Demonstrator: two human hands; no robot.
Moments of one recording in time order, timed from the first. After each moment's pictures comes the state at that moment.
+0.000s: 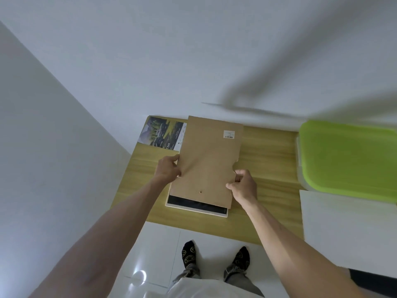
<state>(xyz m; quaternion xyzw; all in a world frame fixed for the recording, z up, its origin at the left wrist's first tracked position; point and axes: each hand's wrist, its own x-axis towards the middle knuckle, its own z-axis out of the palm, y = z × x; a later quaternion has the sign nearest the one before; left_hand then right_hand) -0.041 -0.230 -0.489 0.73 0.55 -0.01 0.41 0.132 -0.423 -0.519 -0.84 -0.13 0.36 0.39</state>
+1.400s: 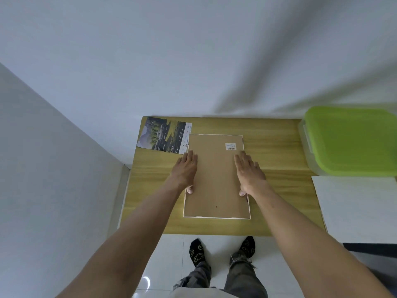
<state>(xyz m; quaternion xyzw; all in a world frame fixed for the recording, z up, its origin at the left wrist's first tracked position) -0.032 -0.197 -0.525 0.92 0.26 -0.27 0.10 0.119 -0.363 -0.526 -0.85 -0.44 0.22 -0.19</state>
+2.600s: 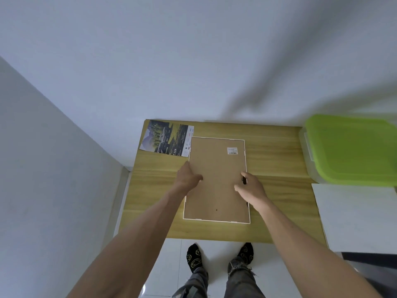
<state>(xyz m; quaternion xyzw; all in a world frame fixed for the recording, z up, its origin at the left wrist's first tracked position) -0.035 -0.209 -0.532 0.68 0.52 -0.02 0.51 0.099 -0.387 -0.516 -0.87 -0.15 0.36 0.29</state>
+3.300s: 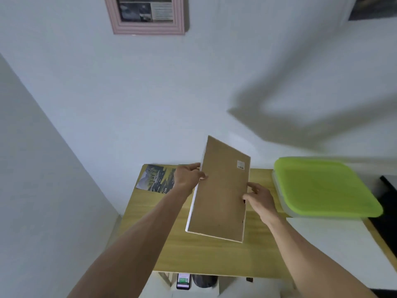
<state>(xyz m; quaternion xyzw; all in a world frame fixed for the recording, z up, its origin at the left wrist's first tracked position) 0.005 -0.262 -0.353 0.61 0.47 0.19 0.62 0.145 -0.448 -0.398 -0.81 -0.13 0.30 0.49</state>
